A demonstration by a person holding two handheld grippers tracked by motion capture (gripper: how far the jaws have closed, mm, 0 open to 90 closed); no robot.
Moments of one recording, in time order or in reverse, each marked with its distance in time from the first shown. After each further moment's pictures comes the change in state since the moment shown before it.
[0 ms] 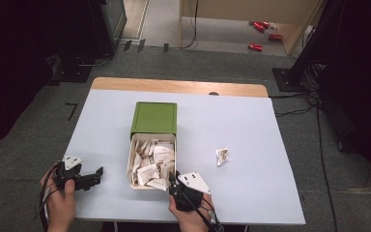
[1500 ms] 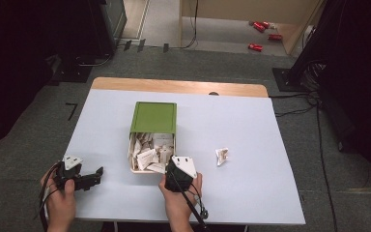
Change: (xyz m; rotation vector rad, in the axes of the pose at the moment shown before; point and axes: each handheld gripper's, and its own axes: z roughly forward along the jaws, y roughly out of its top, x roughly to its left) left arm 0.000 0.000 0.000 0.001 -0.001 0.001; right arm 0.018 0.027 0.043 -0.046 -0.233 0.127
